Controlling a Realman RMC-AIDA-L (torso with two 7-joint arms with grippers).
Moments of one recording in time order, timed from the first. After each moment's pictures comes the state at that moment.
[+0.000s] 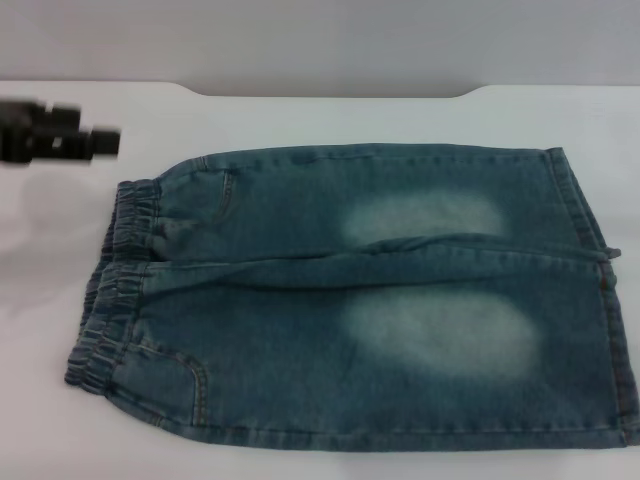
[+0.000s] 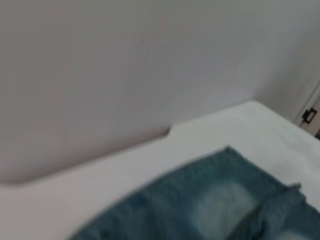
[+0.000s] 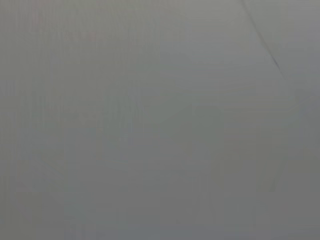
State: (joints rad) left arm -0.41 -1.93 0.81 1.39 2.00 1.70 -2.25; right arm 0.41 2.07 -0.69 -0.10 -0.35 -1.54 0.42
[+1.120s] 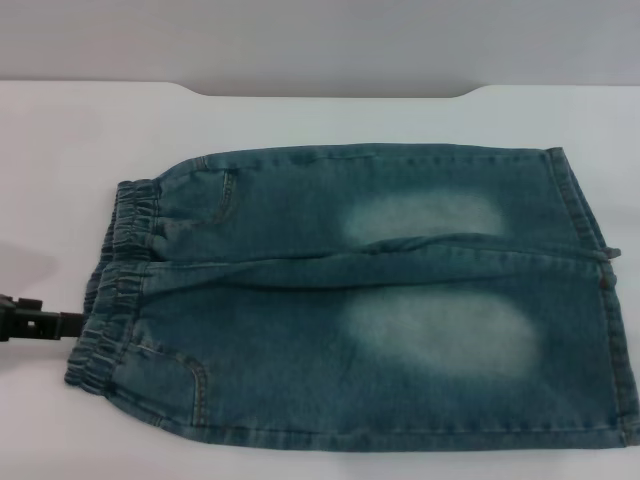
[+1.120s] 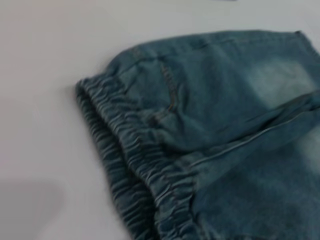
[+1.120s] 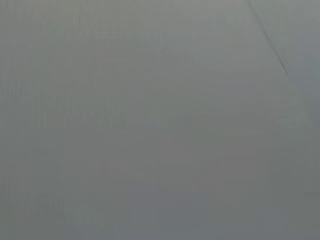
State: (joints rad) left arm -0.29 -2.01 0.79 1.30 2.31 1.73 -2.25; right arm 0.42 2.07 -0.69 -0.15 -0.35 -1.50 0.41
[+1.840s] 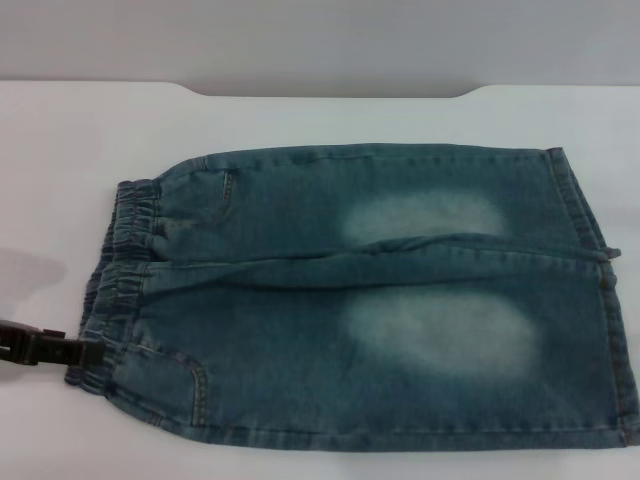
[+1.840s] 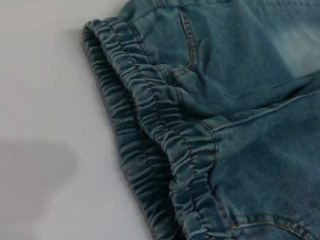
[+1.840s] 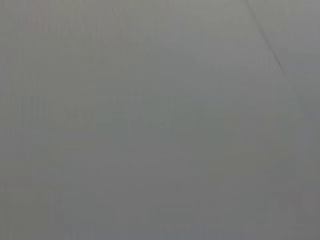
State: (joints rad) left arm -0.34 -2.01 0.81 1.13 2.39 1.66 -2.22; right arm 0.42 2.07 -0.69 -0.15 -0.35 -1.49 0.41
